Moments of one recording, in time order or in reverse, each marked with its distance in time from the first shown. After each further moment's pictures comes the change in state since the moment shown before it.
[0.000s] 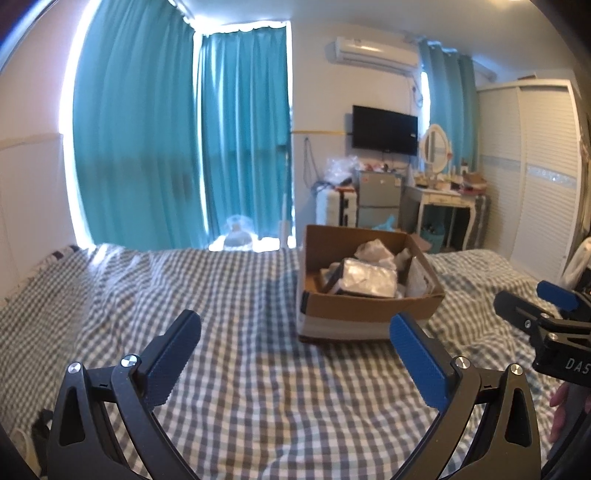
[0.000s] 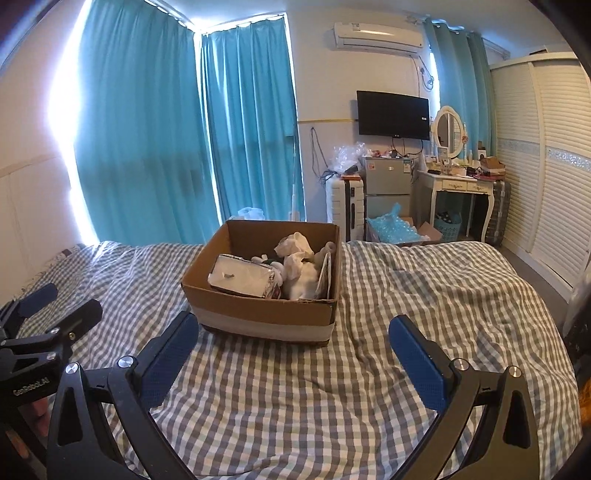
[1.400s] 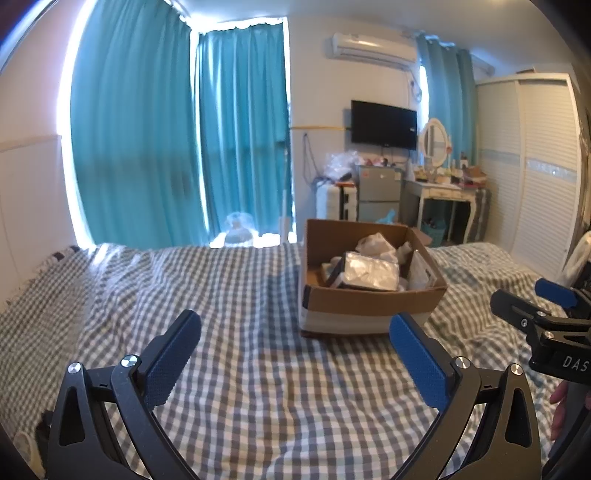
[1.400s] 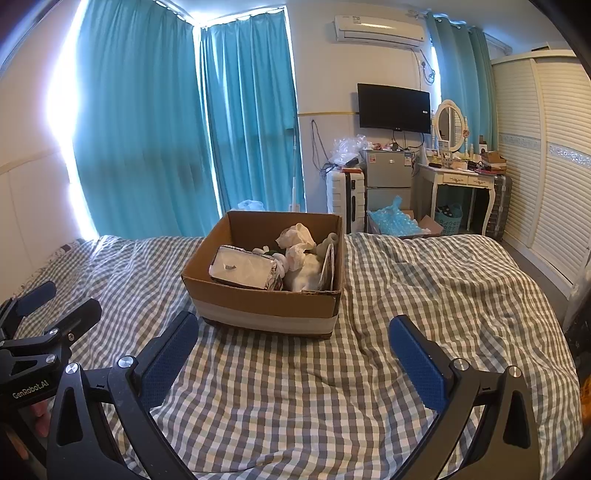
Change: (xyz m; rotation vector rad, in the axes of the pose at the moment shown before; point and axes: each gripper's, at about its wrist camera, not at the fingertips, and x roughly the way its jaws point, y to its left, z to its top) left arm 0.001 -0.004 -0.003 0.016 0.018 0.006; right arm 0.005 0.004 -0.004 0.006 0.030 0.002
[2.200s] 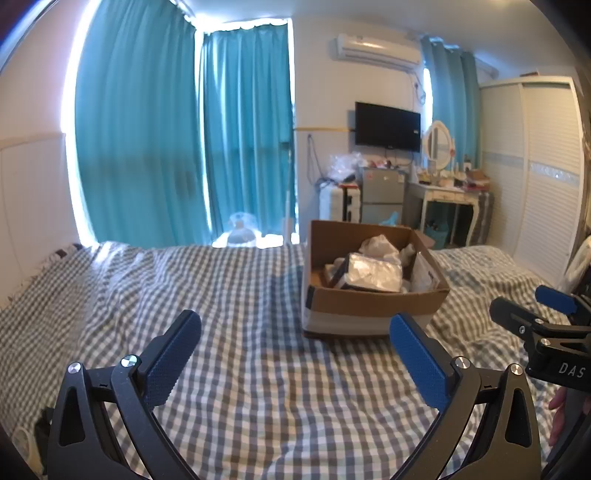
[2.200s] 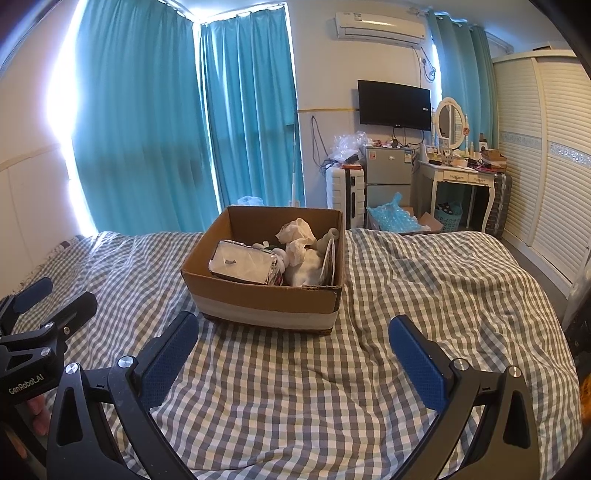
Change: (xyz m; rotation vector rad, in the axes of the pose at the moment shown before) left arm -0.002 0.000 0.000 -0.015 -0.002 0.014; right arm 0.001 0.001 -0.001 0.000 0.017 -0.006
